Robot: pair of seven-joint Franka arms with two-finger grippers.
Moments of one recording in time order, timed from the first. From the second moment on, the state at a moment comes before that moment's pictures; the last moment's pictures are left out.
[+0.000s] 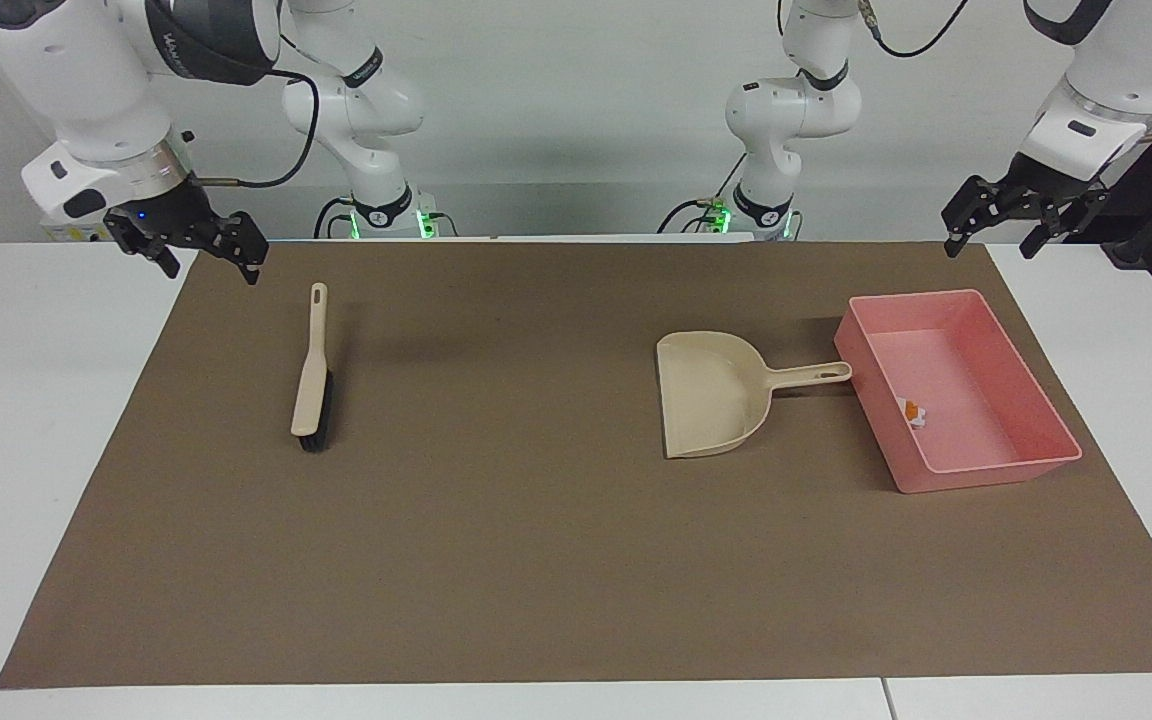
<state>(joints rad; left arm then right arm) -0.02 -0.03 0.03 -1.52 0.01 1.49 0.14 0.00 -0.01 -0.06 -1.59 -0.08 1.50 0.02</state>
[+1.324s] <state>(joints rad) -0.01 -0.03 0.03 -1.52 -0.02 1.50 0.13 0.00 -0.01 -0.06 -1.59 -0.07 1.50 0.02</state>
